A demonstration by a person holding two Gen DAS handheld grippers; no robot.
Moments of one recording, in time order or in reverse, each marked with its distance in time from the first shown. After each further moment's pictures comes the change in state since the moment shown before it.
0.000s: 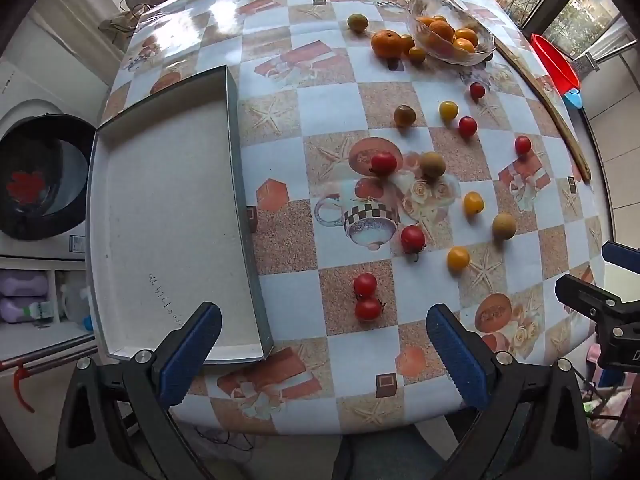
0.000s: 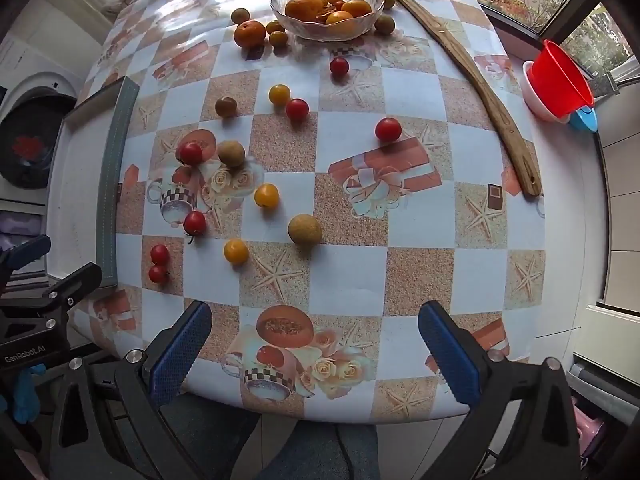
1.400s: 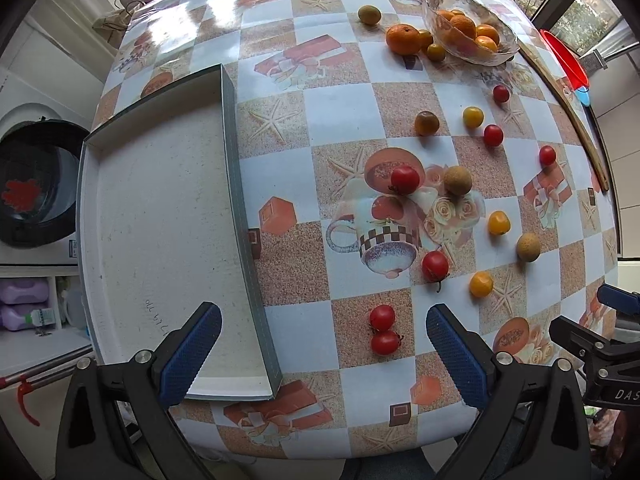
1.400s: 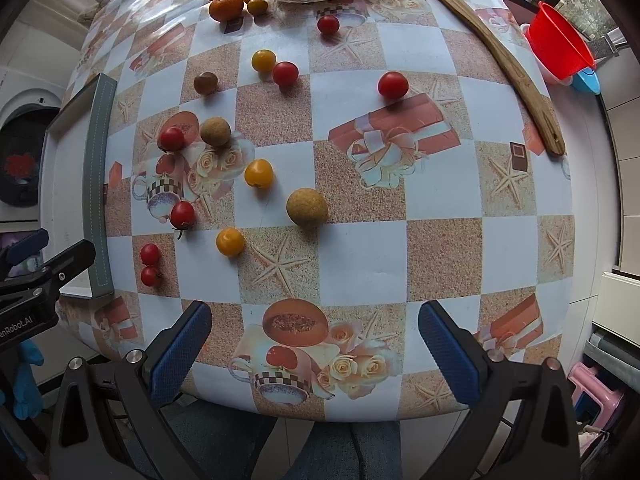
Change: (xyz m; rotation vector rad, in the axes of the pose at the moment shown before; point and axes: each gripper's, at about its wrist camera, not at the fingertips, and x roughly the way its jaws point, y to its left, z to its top) left arm 0.030 0.003 0.028 0.011 -0.007 0.005; right arm 0.034 -0.009 -0.003 0.103 0.062 0.052
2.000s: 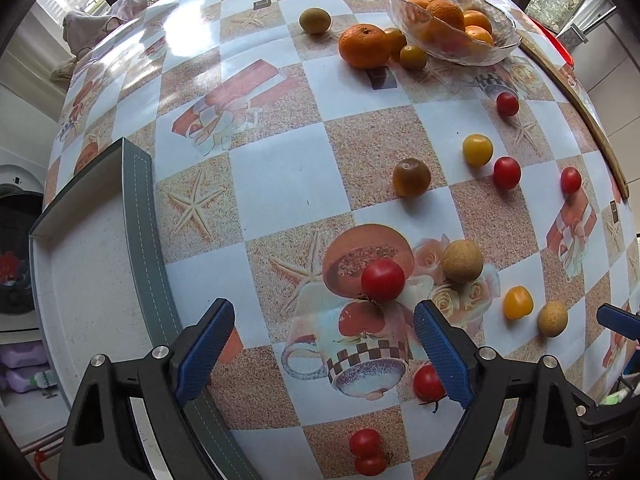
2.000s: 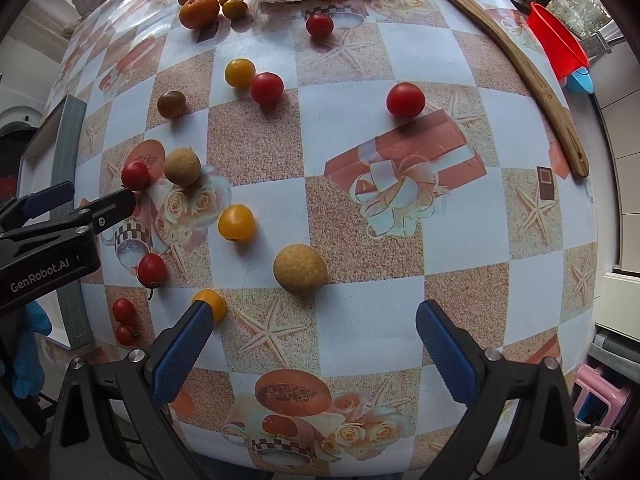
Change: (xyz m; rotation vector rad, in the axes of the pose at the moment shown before) left arm 0.065 -0.021 0.062 0.127 -0.003 0.035; right arm 0.043 -0.001 0.027 0.020 -0.066 -0.025
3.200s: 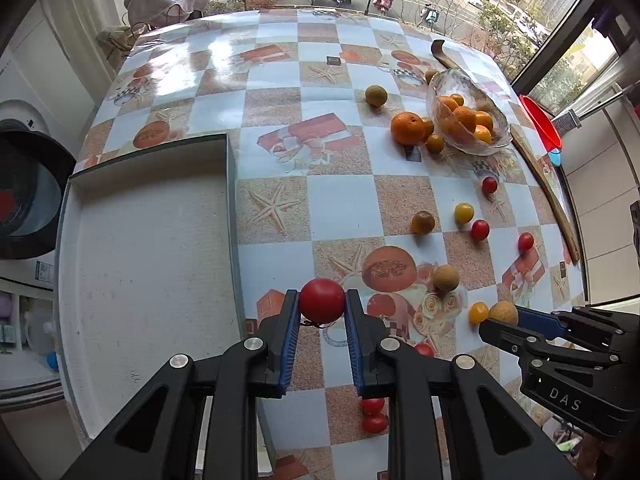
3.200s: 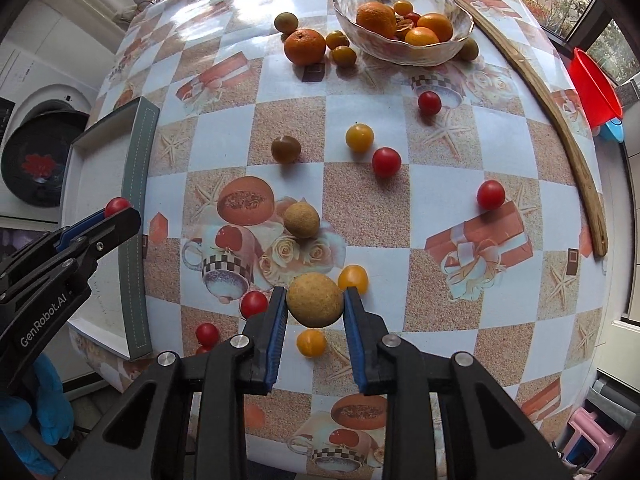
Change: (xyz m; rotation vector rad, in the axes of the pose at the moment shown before) left arm -0.079 0.058 -0.041 -0.225 -0.207 -0.151; right arm -0.041 0.080 0.037 -0.153 -0.042 0.092
